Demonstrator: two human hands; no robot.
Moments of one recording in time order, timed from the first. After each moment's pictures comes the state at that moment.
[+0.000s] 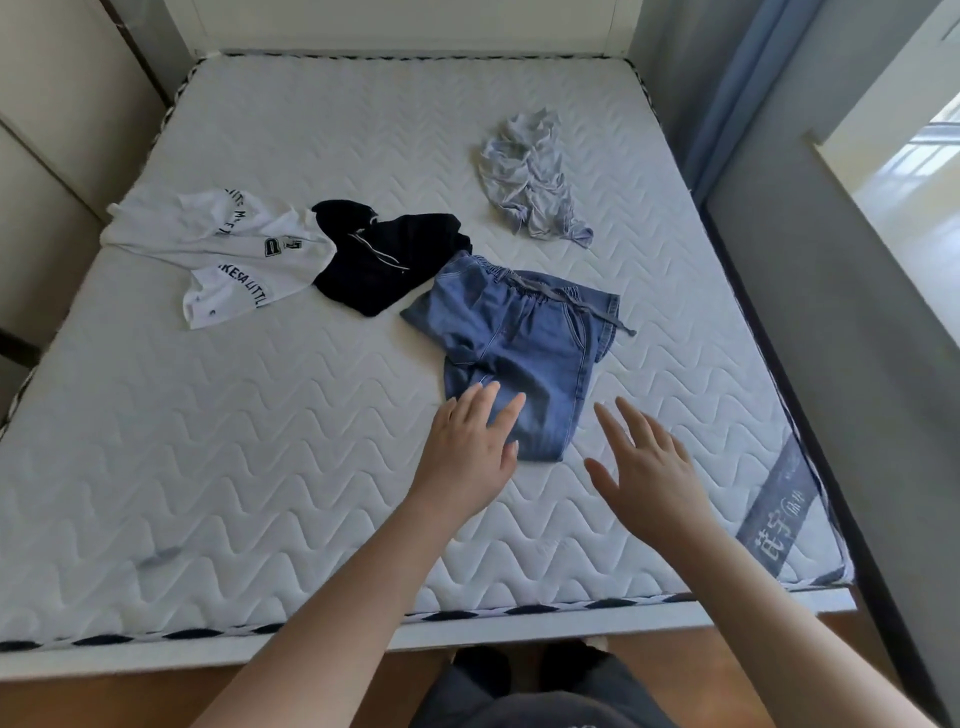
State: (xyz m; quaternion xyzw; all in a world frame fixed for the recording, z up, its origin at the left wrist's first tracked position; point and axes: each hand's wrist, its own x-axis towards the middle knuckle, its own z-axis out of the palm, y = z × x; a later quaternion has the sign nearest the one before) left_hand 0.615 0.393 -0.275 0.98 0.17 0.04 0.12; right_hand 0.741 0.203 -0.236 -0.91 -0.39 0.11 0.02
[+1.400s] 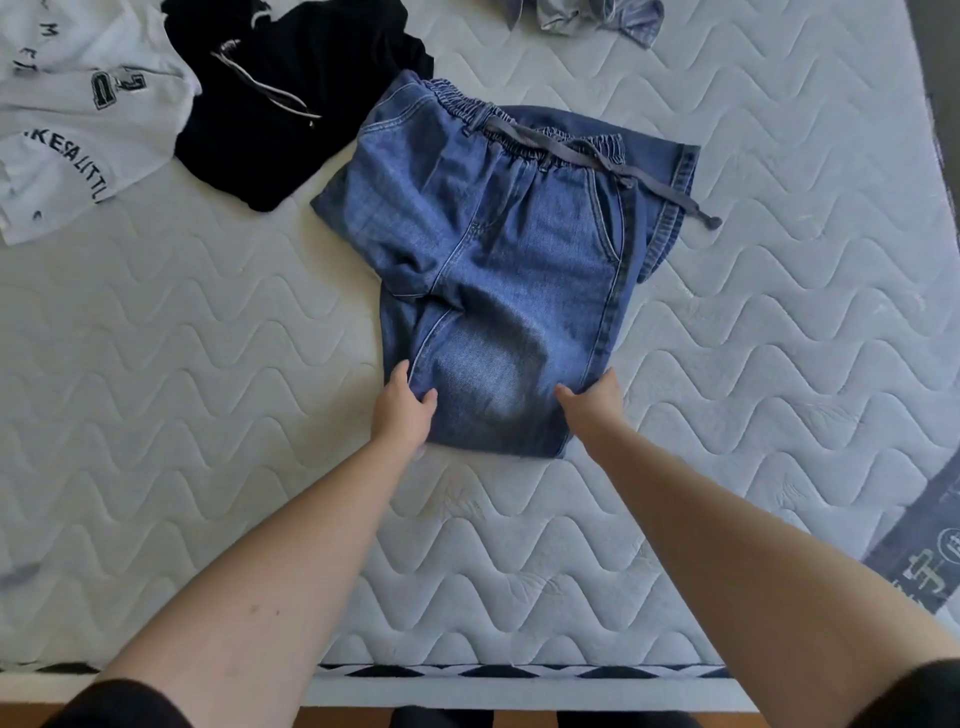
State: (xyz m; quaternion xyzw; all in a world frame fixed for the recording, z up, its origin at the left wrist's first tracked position) left_hand 0.767 0.482 -0.609 0.73 0.58 -0.10 0.35; right_hand 0.936 0.319 -0.614 -0.85 0.08 0.39 0.34
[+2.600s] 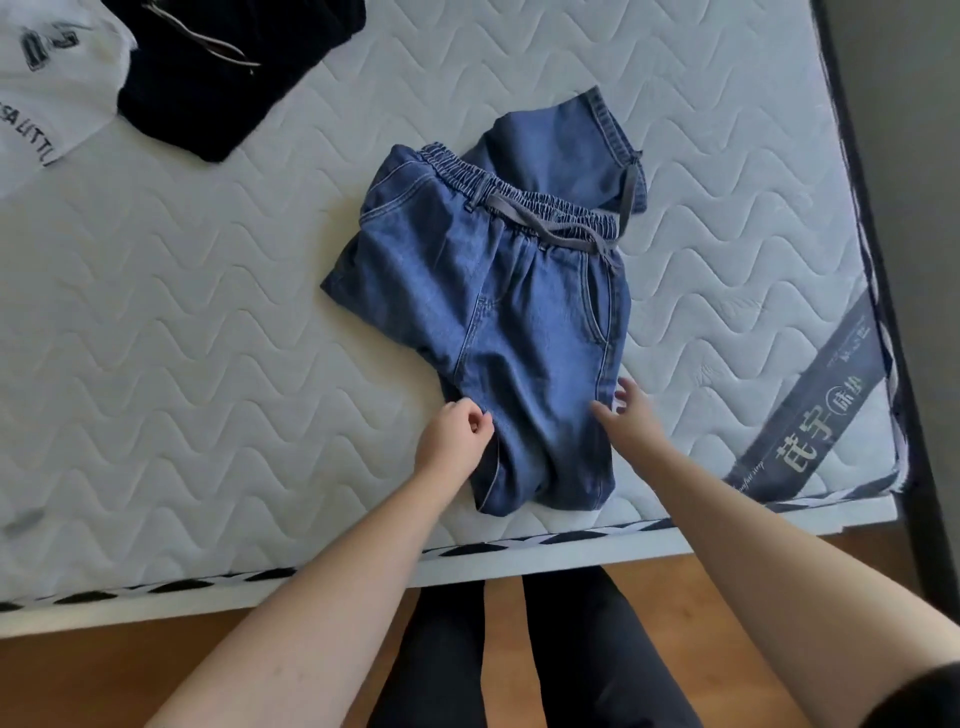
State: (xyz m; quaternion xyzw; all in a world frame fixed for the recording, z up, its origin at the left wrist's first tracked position) left_hand 0.724 0.306 -0.555 0.79 0.45 -0.16 0.38; right_hand 0.886 0.129 -0.575 -0.85 0.03 0.42 0.32
